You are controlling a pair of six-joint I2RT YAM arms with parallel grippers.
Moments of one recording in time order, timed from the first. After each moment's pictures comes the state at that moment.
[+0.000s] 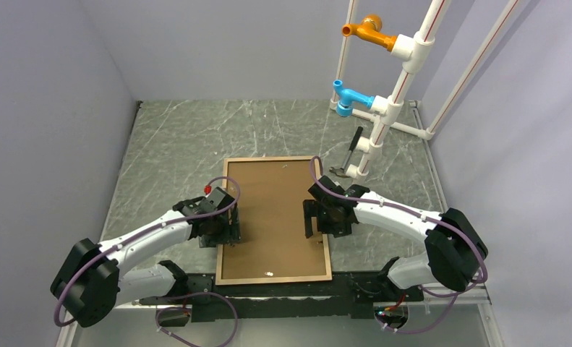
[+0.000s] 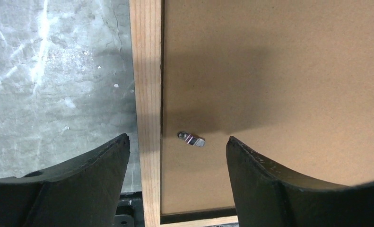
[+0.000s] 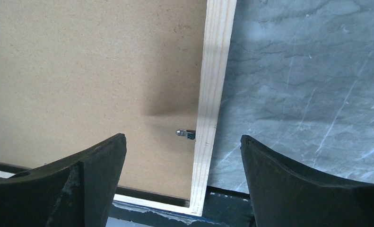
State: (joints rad) left arm -0.67 1.12 0.58 -0.70 -0.07 -0.80; right arm 0.78 1.36 0.79 -0.70 0.03 0.73
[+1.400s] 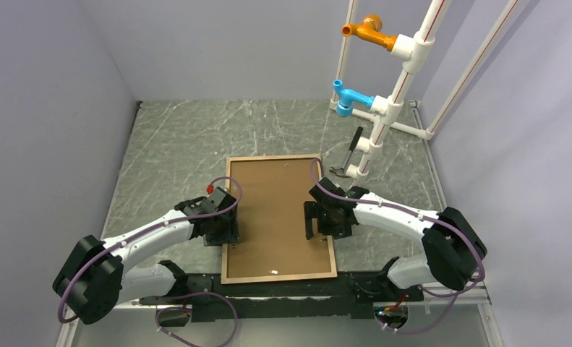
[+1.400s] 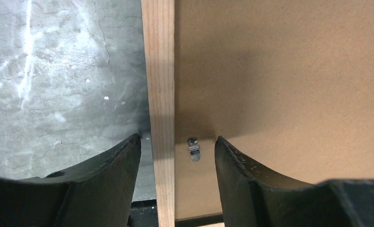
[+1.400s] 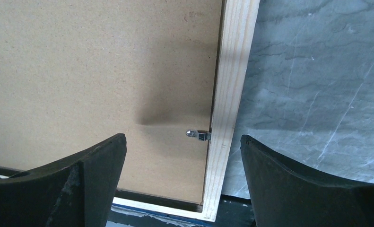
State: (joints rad) left arm -0.66 1.15 0.56 -0.64 -0.05 -0.77; right arm 0.77 1.37 0.76 -0.66 0.01 0.73
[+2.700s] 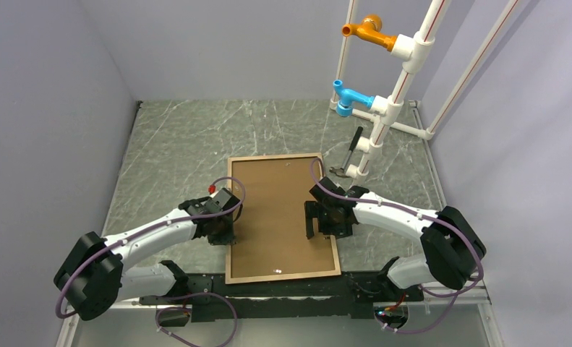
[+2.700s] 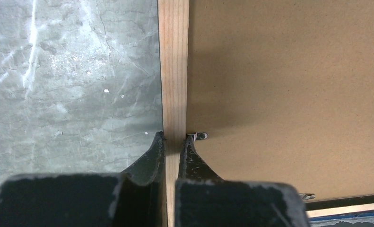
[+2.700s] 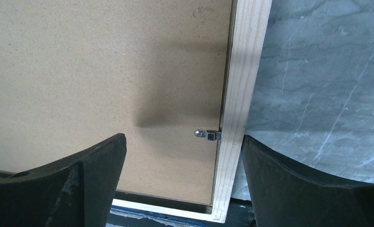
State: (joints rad) left arm -0.73 1.17 0.59 -0.67 -0.11 -0.83; right arm 0.77 1.38 0.76 -0.66 0.02 0.73
